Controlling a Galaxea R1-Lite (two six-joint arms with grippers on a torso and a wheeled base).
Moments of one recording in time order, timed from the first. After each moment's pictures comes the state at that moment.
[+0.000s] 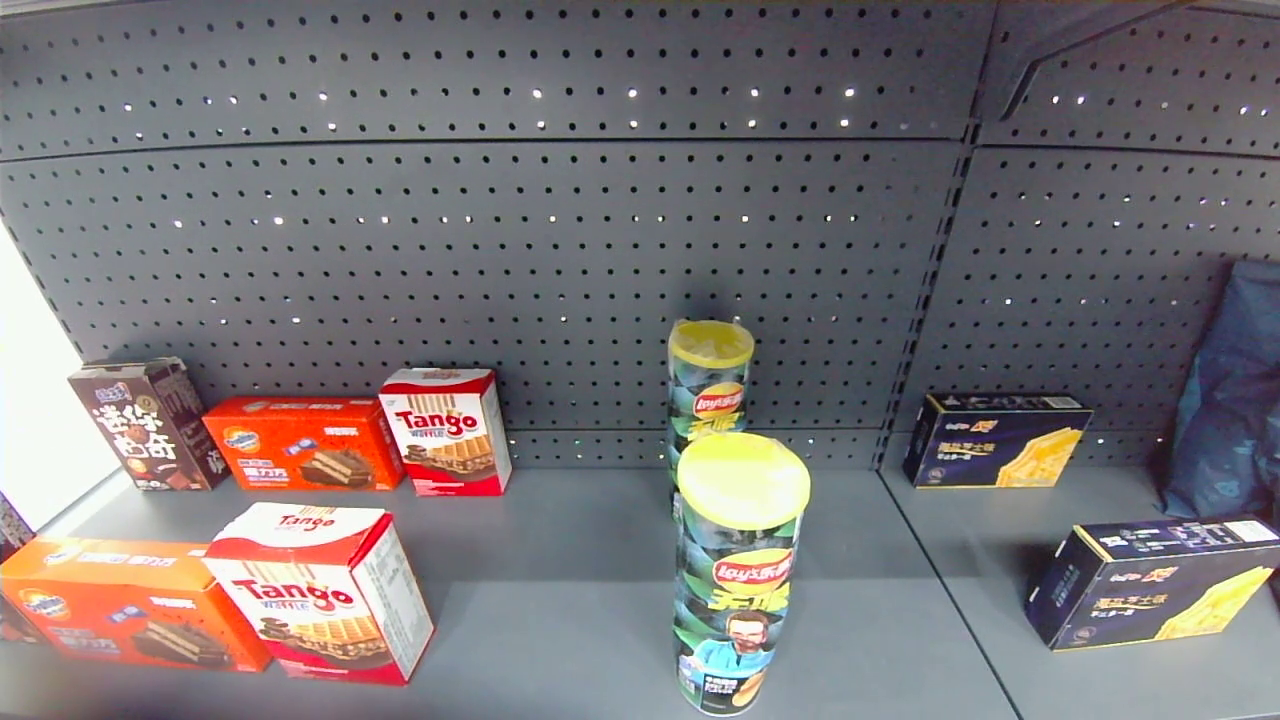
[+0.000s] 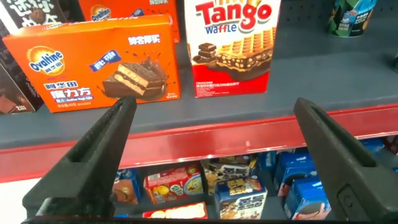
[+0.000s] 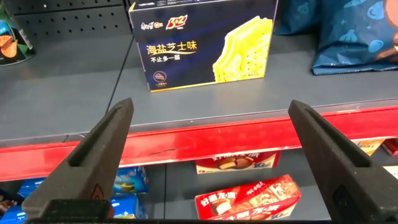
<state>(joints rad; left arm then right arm) 0.00 0.00 0.00 0.00 -0.12 0.04 -0.07 0.08 0.00 -0.02 -0.02 0.05</state>
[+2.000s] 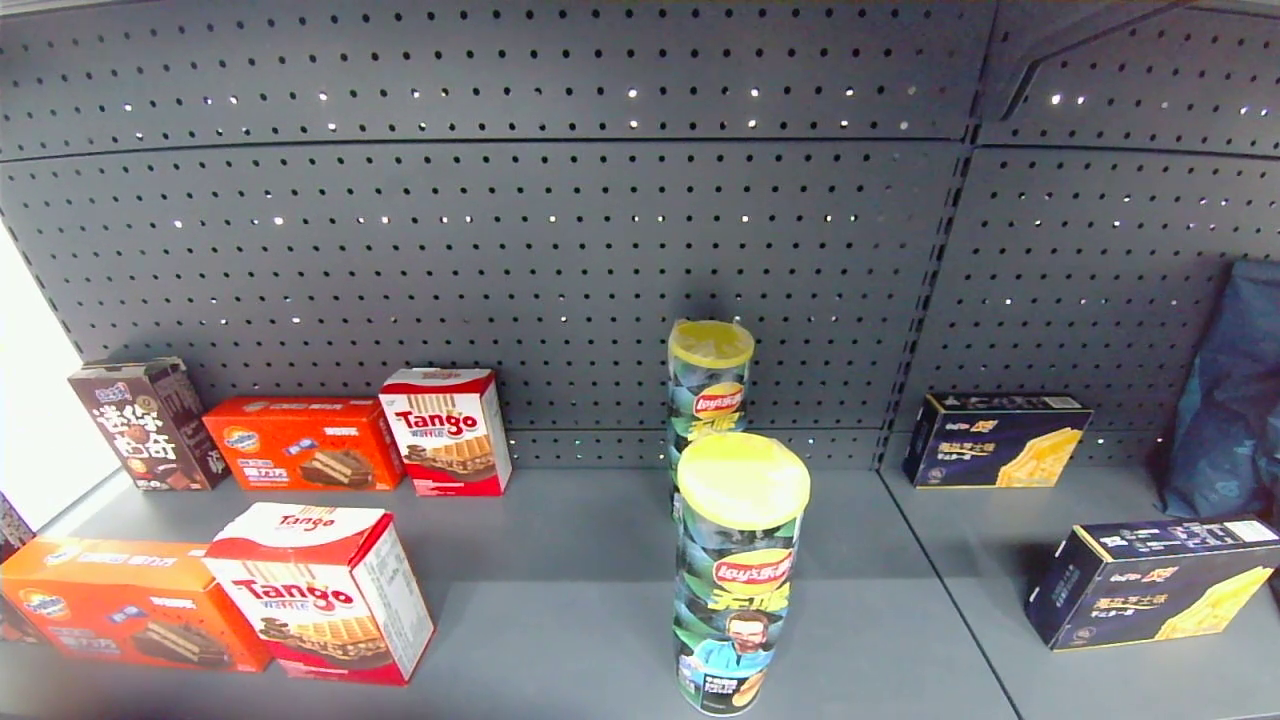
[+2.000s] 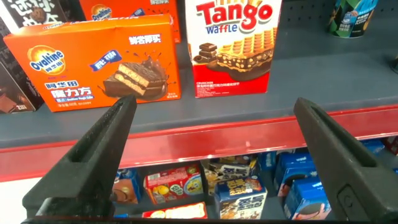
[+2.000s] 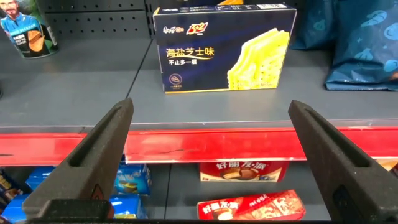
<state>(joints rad) 0.00 0.00 0.00 0.00 -0.12 0.04 0.00 0.00 0.00 0.00 -0.01 0.02</state>
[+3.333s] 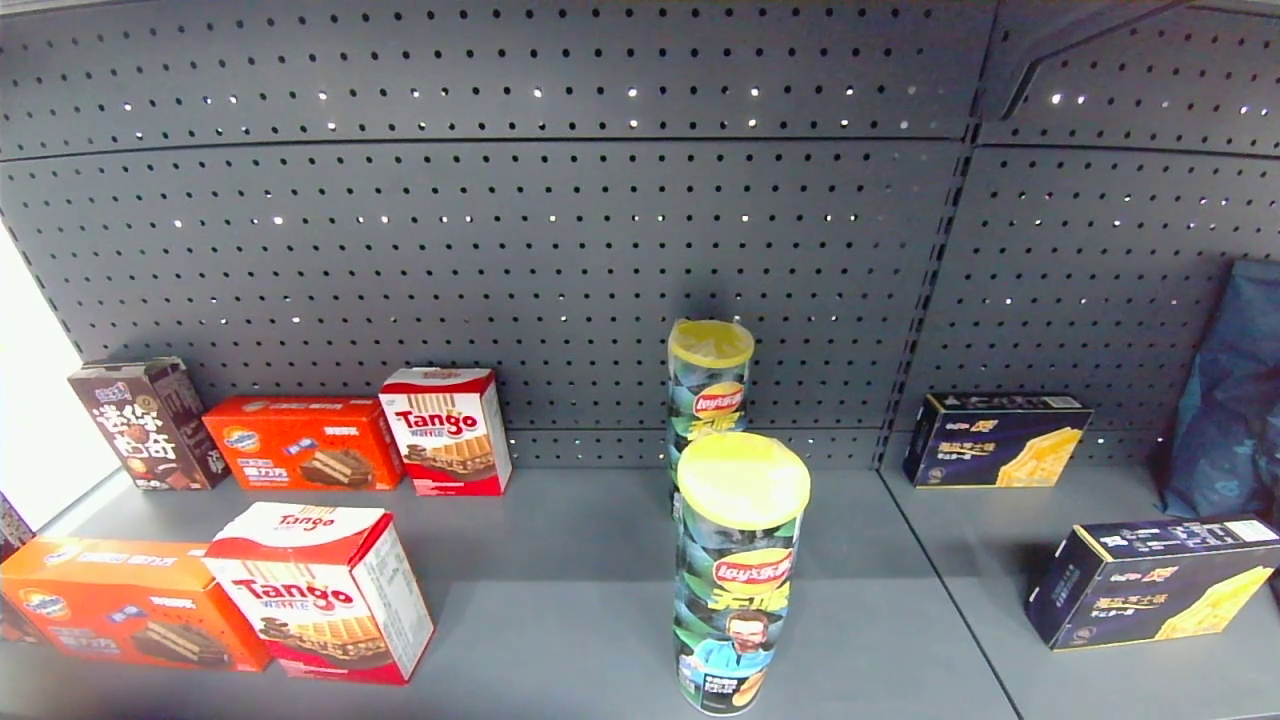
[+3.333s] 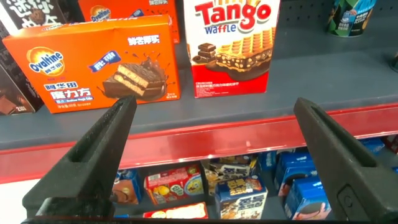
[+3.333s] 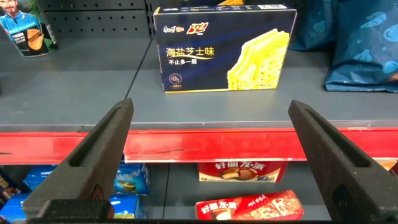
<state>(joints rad) 0.00 0.00 0.00 0.00 -0.12 0.04 0.00 0.00 0.00 0.00 -0.01 0.01</state>
